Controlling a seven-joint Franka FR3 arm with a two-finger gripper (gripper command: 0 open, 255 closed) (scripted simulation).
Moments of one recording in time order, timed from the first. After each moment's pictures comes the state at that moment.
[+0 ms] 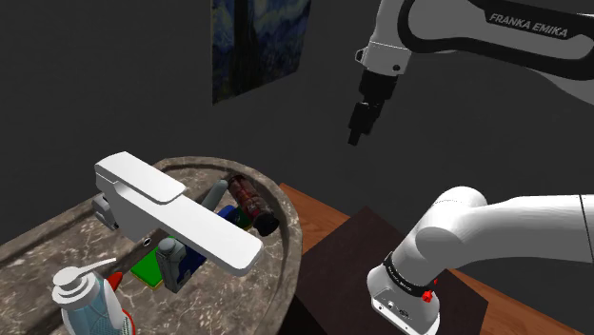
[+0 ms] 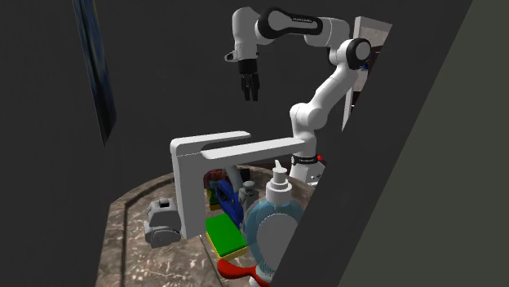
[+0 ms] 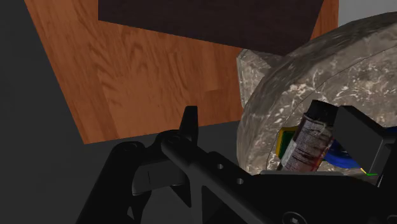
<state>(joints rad) 0.02 -0.81 0.07 -2.41 0.09 1.50 -0.14</state>
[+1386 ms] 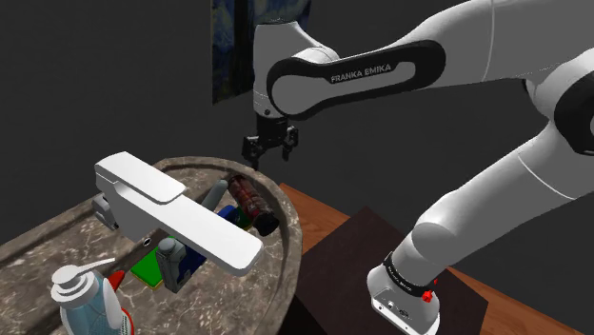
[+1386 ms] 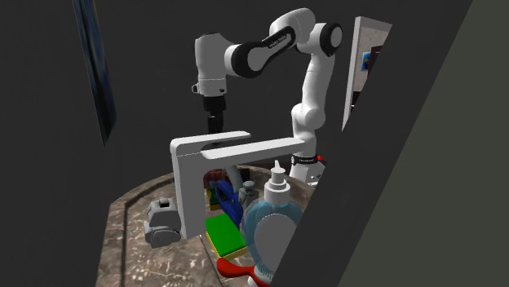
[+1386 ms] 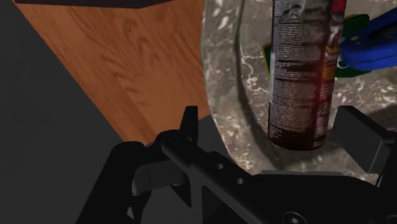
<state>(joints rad) -0.07 -0.23 0.51 -2.25 0.04 1.98 0.58</state>
